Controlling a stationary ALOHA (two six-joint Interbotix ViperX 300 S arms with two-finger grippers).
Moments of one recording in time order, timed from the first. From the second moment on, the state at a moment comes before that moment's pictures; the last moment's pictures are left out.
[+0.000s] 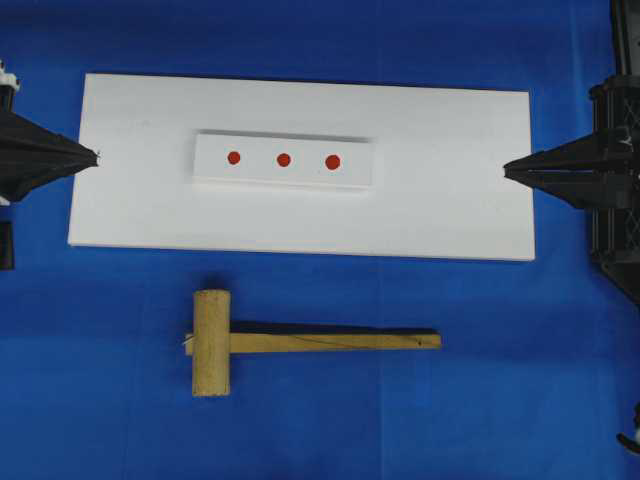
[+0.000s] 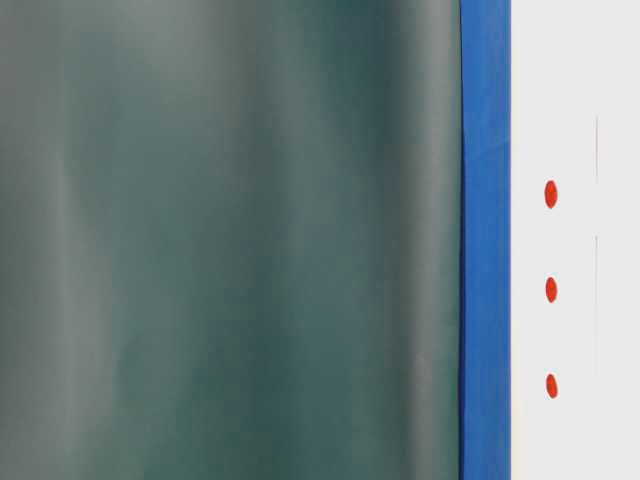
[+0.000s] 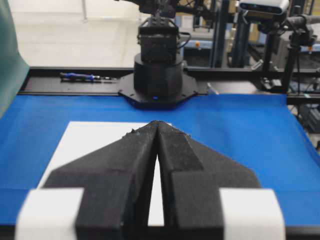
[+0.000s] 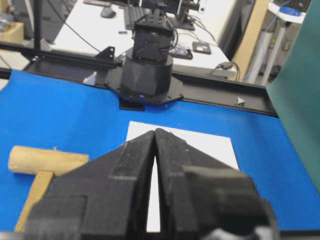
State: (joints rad) left arm 0.00 -0.97 1.18 0.00 -0.29 0.00; right arm 0.00 -0.97 1.19 0.00 -0.29 0.00
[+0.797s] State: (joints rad) left arm 0.00 -0.97 1.18 -0.01 -0.27 -0.01; right arm 0.20 -0.41 0.94 0.02 -0.24 0.17
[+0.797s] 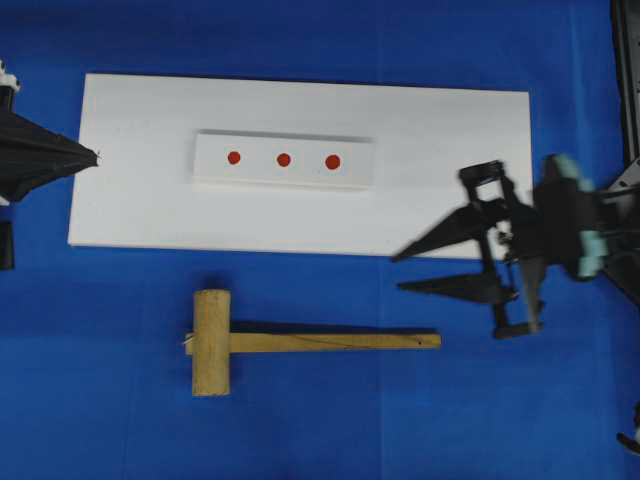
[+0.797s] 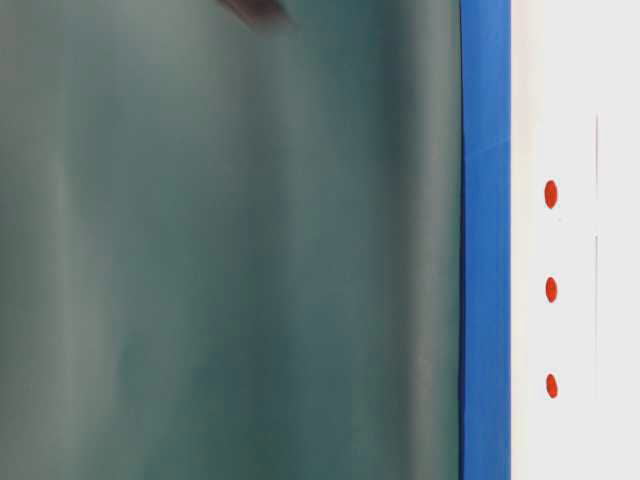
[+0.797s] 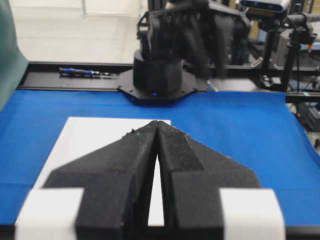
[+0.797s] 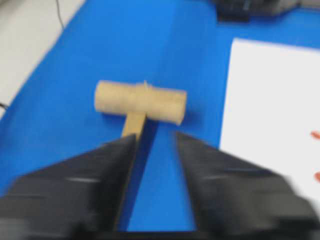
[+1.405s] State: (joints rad) left arm 0.01 -0.98 1.18 -0.01 -0.26 -0.01; right arm 0.26 0.18 0.70 0.19 -0.45 0.18
